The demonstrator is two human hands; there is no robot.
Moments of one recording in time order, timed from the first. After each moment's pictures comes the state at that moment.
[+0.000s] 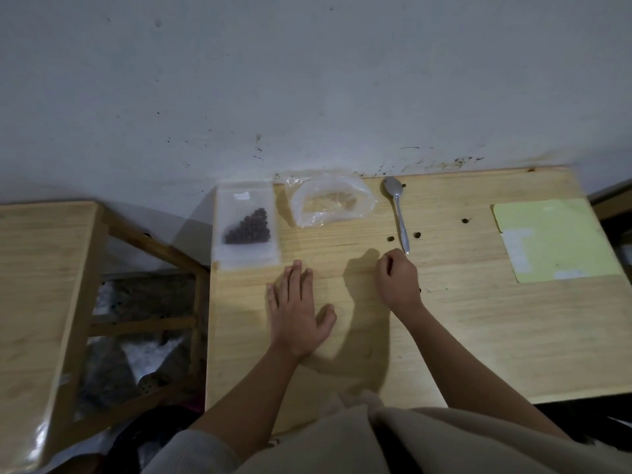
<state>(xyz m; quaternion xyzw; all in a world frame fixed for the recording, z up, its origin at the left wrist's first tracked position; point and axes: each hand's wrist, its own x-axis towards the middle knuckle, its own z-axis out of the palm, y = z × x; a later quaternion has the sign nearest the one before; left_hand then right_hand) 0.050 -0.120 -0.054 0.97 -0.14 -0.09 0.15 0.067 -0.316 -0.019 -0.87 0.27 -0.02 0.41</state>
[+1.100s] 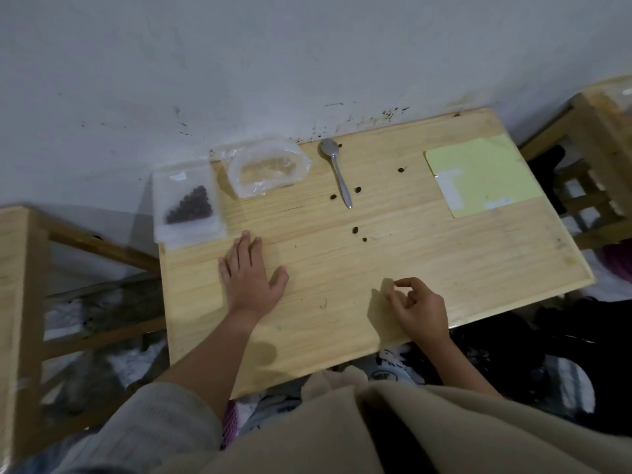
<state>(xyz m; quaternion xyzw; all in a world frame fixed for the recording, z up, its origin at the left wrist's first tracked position) 0.049 -0.122 -0.057 0.98 -0.13 -0.08 0.13 -0.113 -0.376 -0.019 -0.87 0.33 0.00 0.36</state>
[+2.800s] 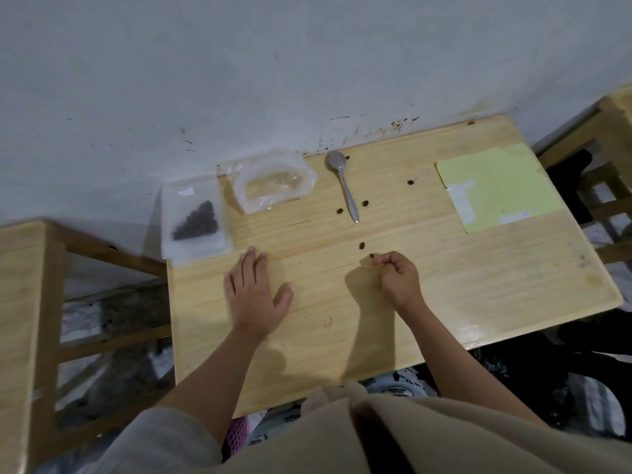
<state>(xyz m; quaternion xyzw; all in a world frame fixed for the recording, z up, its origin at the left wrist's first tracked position) 0.047 -0.122 -0.056 0.98 -0.14 -0.08 0.12 -0.020 -0.371 -0.018 -0.69 0.40 0.01 0.60</state>
